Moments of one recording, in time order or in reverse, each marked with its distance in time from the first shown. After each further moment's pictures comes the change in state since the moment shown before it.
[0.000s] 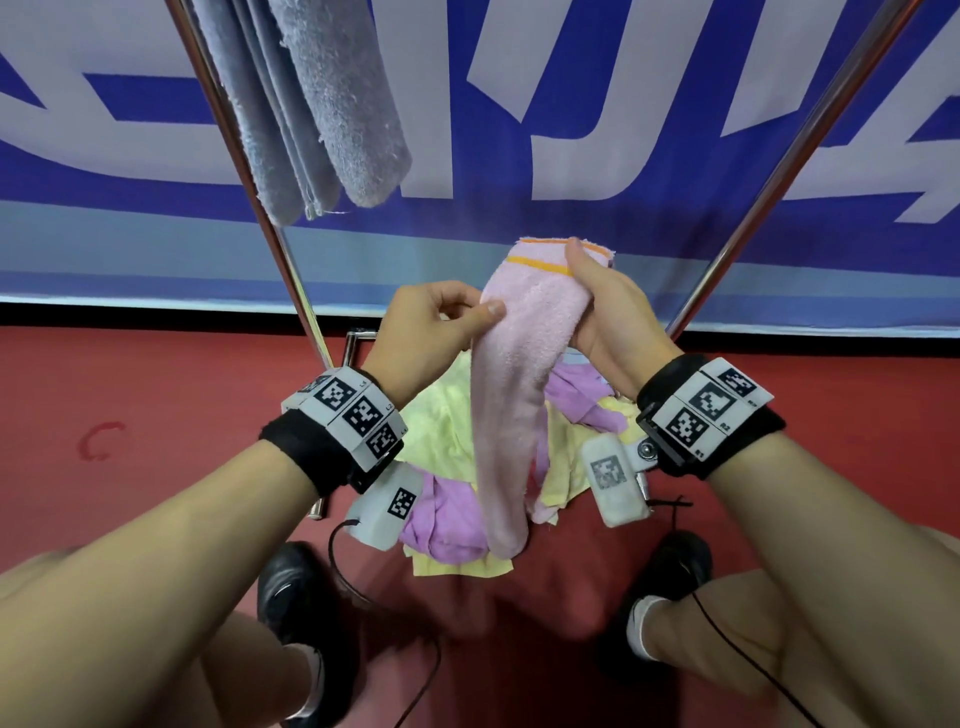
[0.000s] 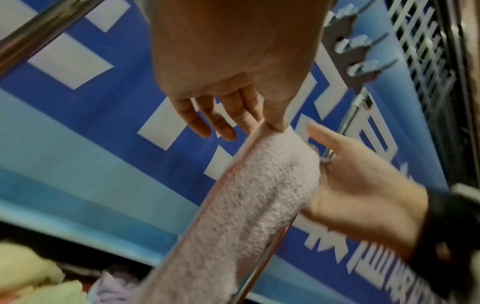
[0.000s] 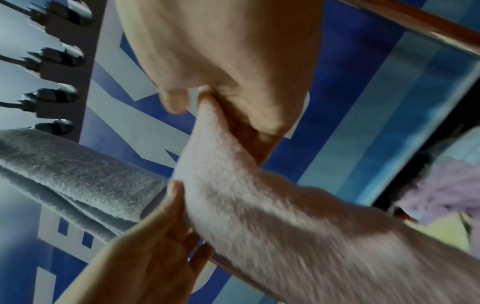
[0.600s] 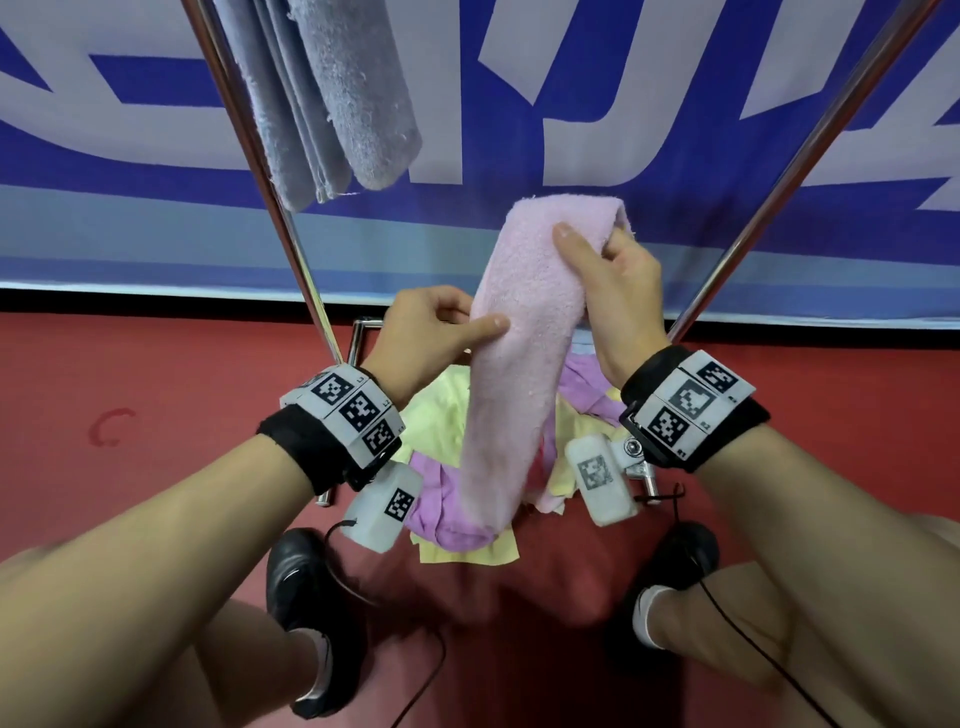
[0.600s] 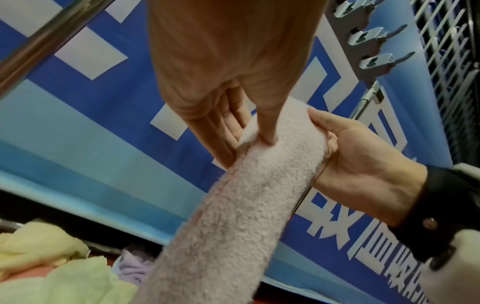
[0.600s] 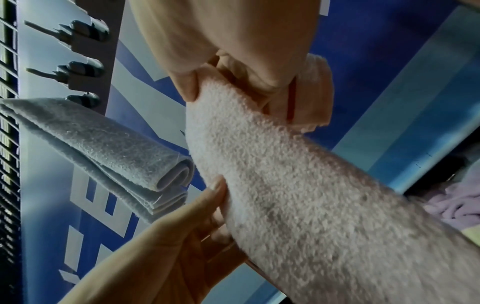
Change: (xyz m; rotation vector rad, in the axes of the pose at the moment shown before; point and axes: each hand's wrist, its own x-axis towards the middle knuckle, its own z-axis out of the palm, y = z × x) left_hand -0.008 -0.013 -0.005 -0.081 -0.014 -0.166; right_hand 0.002 0.011 0.009 -0.316 0.184 -0.338
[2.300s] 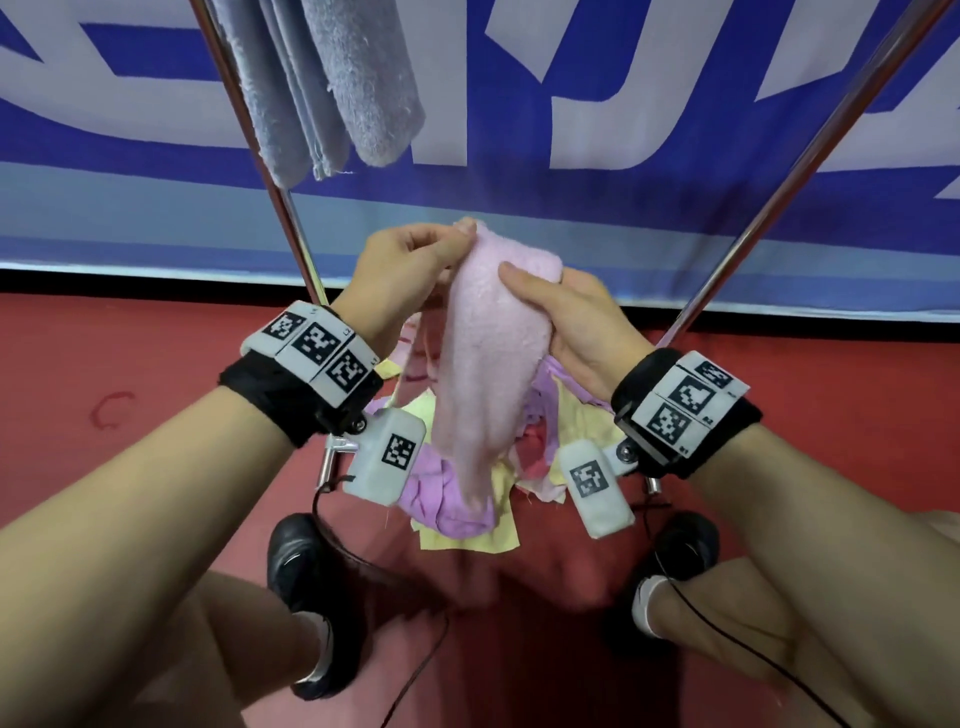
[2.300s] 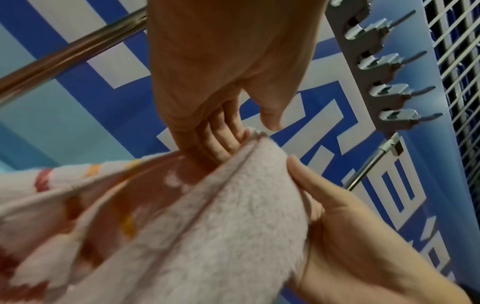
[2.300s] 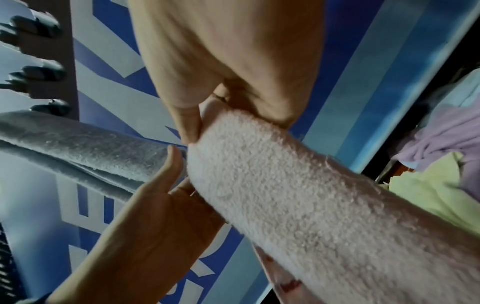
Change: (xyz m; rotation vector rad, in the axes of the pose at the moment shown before) left_hand 0.017 0.025 -0.022 -0.153 0.031 -0.035; right_hand -0.015 0.023 0.014 0.167 -0.339 0.359
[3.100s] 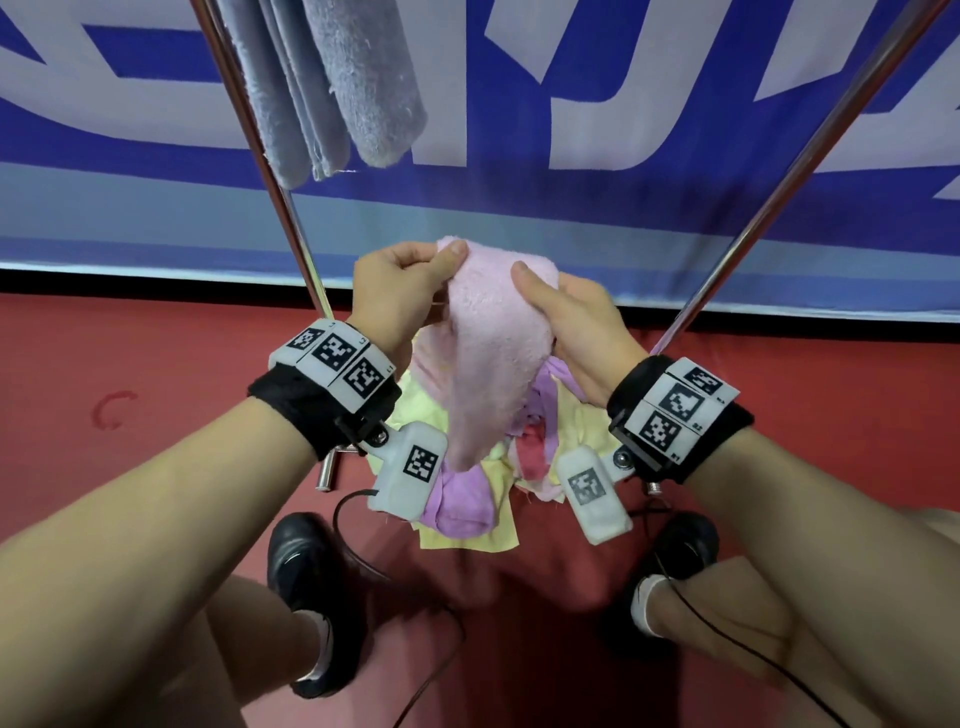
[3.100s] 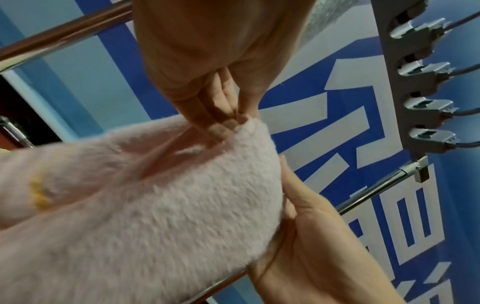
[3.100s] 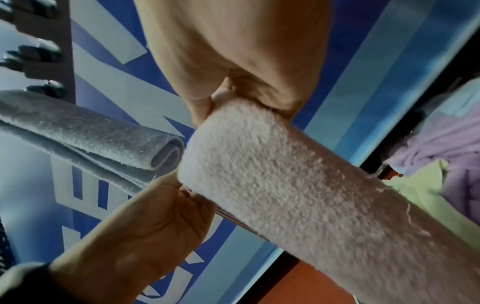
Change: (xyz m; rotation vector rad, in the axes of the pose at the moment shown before) left_hand -0.001 -0.020 0.007 -0.154 0.173 -0.022; right_hand 0.005 0.012 -0.008 -0.141 0.141 -0.017
